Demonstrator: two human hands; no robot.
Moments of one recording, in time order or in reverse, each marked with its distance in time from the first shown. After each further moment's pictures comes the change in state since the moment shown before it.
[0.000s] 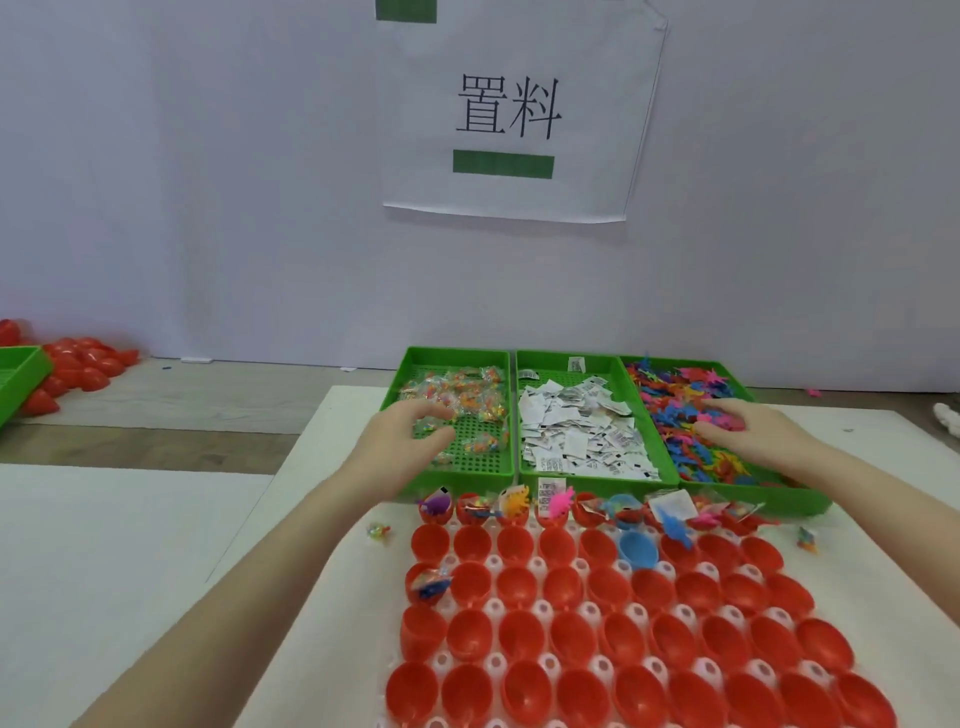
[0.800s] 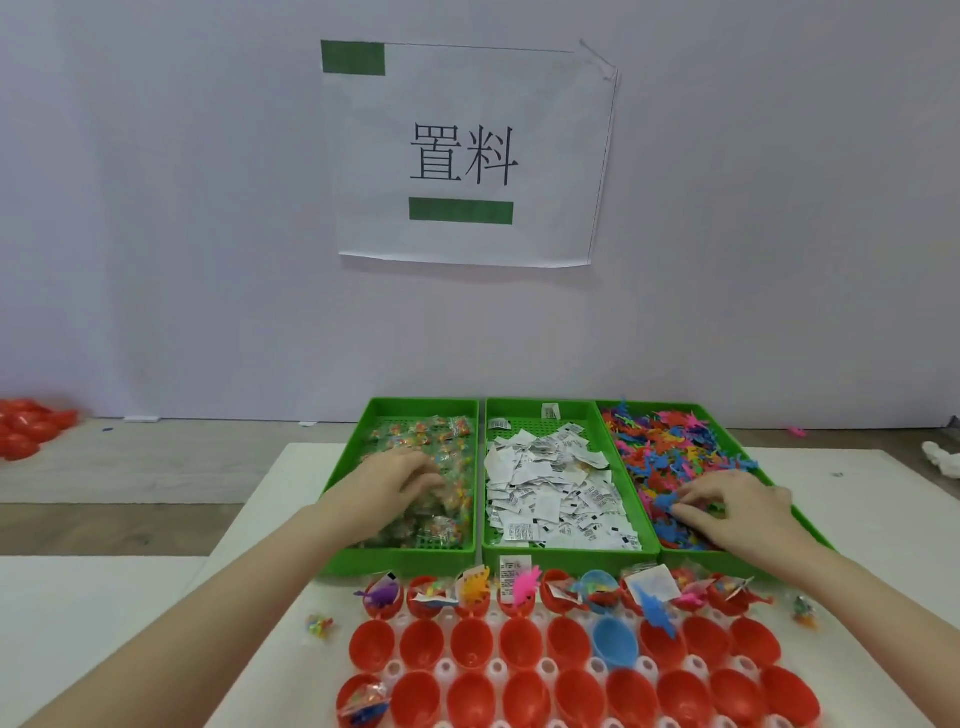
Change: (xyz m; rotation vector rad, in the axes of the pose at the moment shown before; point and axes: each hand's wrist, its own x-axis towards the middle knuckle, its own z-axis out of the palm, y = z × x) left_hand 0.076 -0.028 0.031 0.421 -0.202 0.224; right_hand 0.011 0.026 0.024 -0.218 0.176 -0.074
